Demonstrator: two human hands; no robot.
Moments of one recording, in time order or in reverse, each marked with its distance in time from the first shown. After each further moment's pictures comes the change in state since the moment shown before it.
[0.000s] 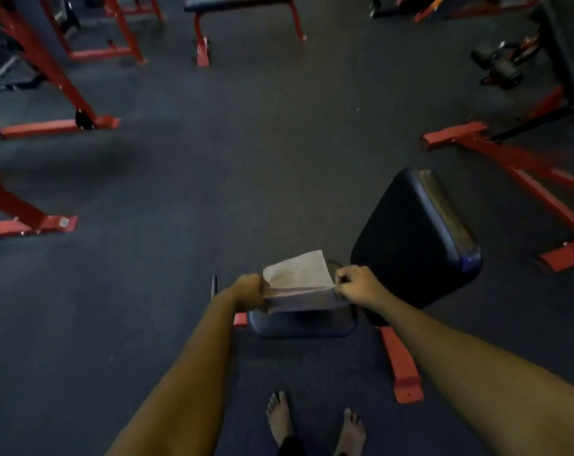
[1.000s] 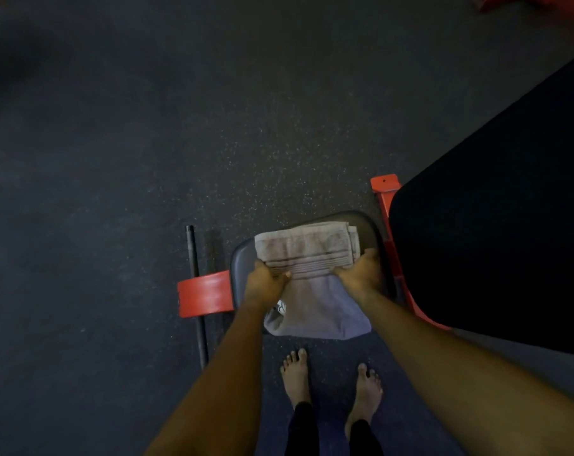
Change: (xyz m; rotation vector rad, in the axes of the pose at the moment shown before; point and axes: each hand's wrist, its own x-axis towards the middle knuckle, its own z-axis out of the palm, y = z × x) left_hand 0.242 -0.084 0.162 -0.595 0.127 -0.317; right_hand 0.178 0.115 0.189 0.266 0.145 0.797
